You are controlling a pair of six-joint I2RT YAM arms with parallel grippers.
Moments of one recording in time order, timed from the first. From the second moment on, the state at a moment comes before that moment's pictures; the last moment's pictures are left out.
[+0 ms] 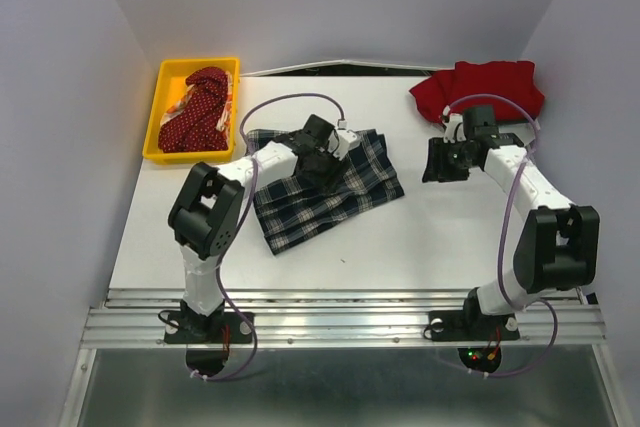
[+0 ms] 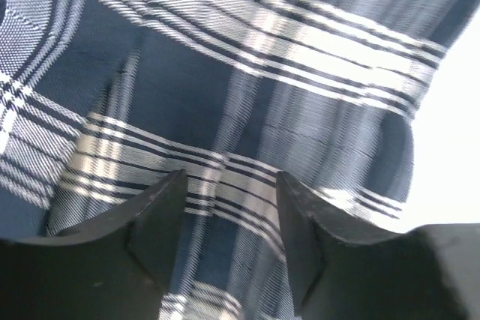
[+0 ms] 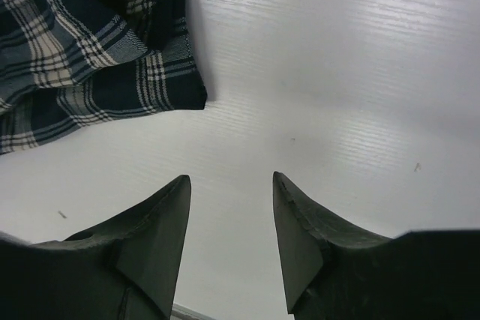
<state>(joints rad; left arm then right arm) -0.62 1.94 1.38 -0.45 0.20 0.14 0.06 1.53 1.16 -0.69 -0.30 0.02</state>
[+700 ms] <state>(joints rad) -0.82 2.05 1.64 -0.48 0.12 0.30 0.05 1.79 1.11 -0.34 -0.53 0.25</state>
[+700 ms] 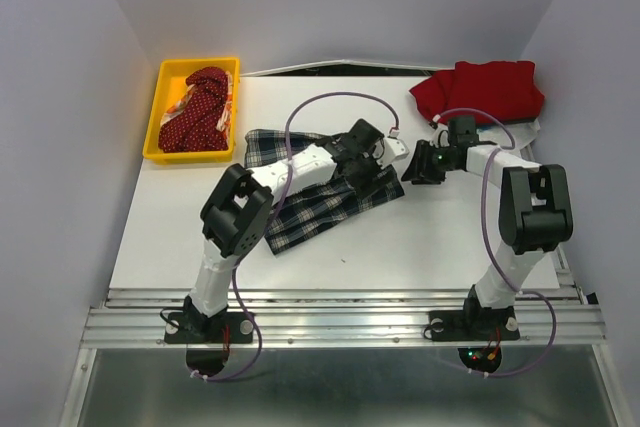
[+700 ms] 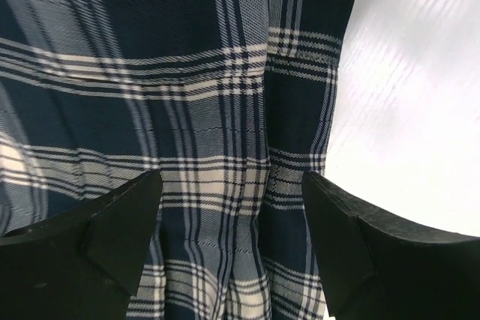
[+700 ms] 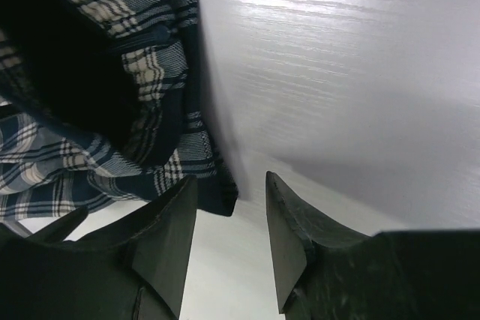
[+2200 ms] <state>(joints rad) -0.84 2.09 1.66 -0.44 0.06 0.27 0.06 1.93 1.10 -0.24 -0.64 0.30</state>
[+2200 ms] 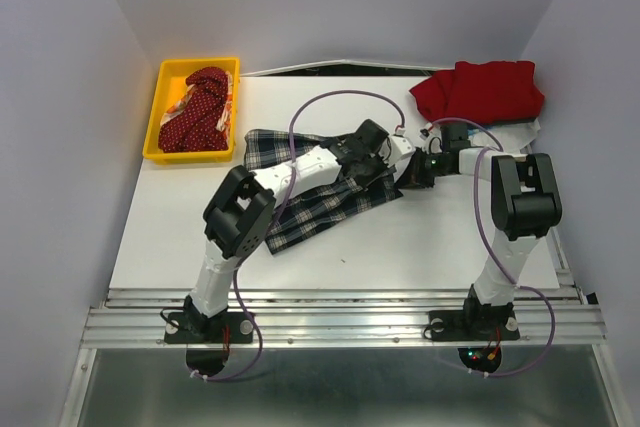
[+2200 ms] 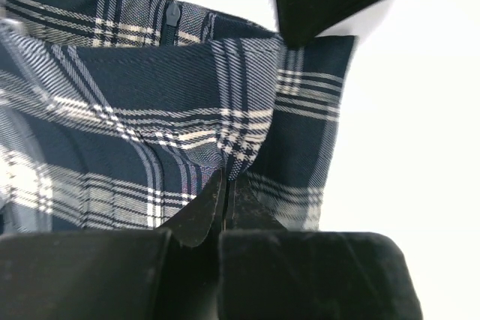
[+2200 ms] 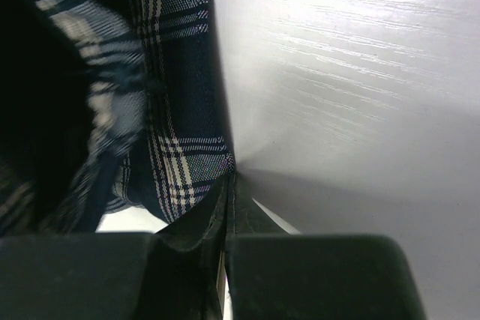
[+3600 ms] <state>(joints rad) -0.77 1.68 1.51 -0.42 0.42 0.13 0.06 1.78 1.50 -0.59 -0.63 0.21</state>
